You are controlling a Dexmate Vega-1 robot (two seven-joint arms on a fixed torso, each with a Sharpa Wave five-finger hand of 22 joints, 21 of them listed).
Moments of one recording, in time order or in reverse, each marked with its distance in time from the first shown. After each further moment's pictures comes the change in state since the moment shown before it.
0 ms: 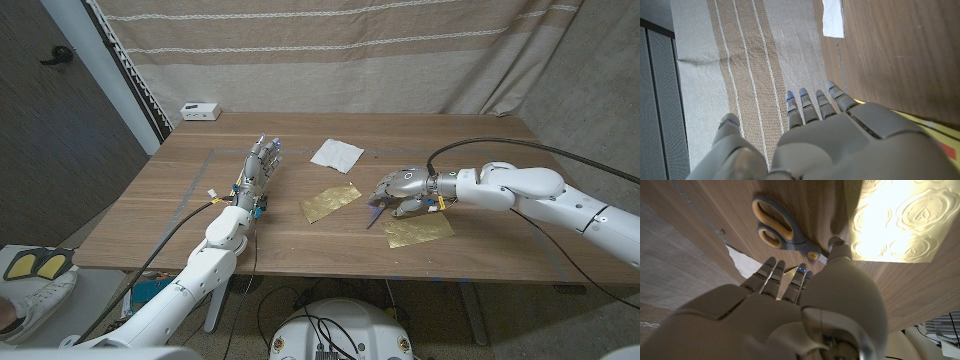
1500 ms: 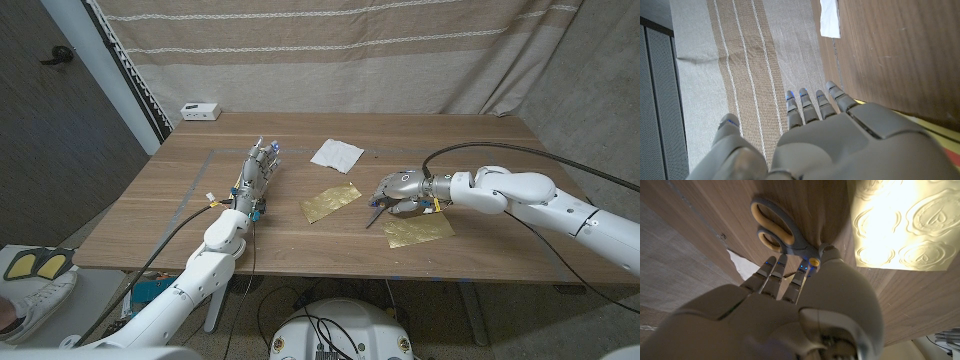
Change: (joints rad) left arm 0.015 0.000 -0.002 0.007 -0.008 -0.014 -0.009; left_hand 0.000 0.000 -0.012 -0.001 0.012 0.016 -0.001 0.000 0.000 0.000 0.000 0.000 0.000 0.000 0.000 0.000 0.000 0.000 0.000 0.000 0.000; right arm -0.001 0.016 -0.033 0.010 -0.041 -0.072 0.006; right_hand 0.025 -0.014 0.125 0.073 -0.157 0.042 0.014 0.127 0.126 0.102 -0.001 0.152 0.143 0.096 -0.003 0.049 0.109 0.000 0.000 0.022 0.023
